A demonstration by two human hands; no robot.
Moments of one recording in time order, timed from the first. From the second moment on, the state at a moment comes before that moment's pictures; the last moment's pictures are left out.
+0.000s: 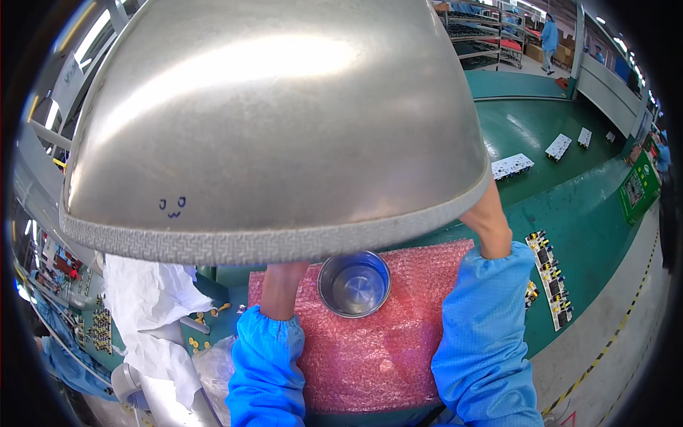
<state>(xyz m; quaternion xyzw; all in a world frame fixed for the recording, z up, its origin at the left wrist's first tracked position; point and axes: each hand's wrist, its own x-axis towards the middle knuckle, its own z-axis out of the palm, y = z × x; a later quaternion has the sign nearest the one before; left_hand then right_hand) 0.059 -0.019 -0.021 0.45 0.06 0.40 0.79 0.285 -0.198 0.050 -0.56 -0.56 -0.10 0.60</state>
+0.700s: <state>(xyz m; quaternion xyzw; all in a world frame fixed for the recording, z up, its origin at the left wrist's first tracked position) 0.065 -0.023 -0.024 0.30 0.12 0.39 0.86 0.258 -0.192 0.057 -0.50 -0.59 -0.22 0.59</state>
